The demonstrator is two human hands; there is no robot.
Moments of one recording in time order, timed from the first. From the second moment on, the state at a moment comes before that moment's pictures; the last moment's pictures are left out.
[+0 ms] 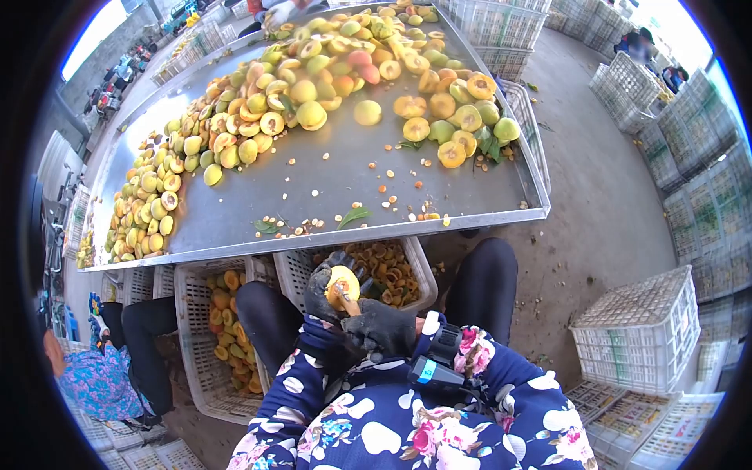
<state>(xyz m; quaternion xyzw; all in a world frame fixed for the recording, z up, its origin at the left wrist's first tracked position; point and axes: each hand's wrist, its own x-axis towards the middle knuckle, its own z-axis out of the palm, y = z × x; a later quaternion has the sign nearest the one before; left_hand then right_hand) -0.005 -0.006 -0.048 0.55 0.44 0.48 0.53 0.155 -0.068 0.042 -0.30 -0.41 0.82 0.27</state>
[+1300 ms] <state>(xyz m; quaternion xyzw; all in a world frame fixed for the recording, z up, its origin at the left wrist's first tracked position) -0.133 -0.002 0.078 0.18 0.34 0.66 0.65 0.194 -0.047 -0.021 -0.55 -0.68 0.47 -0.13</state>
